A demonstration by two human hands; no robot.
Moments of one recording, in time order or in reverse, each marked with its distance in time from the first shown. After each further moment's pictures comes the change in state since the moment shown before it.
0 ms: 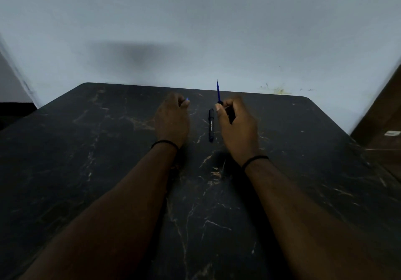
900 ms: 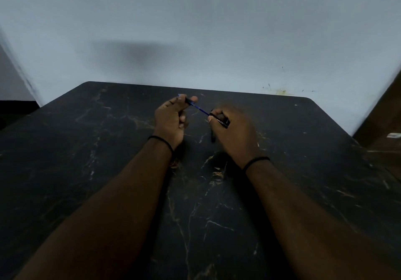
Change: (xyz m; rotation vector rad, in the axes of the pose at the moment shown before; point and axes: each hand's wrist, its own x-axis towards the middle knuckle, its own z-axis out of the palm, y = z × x) left_hand 0.002 0.004 -0.010 -1.162 -0.189 -0.533; right_hand 0.002 0.018 0.010 -0.134 -0.099 -0.149
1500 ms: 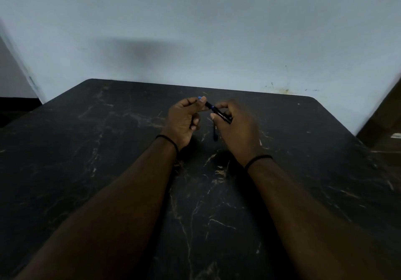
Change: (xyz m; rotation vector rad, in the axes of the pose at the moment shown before) left_hand 0.000 -0.013 0.005 0.142 -0.177 -0.026; right_hand 0.001 -0.004 -0.001 0.023 -0.018 0.064
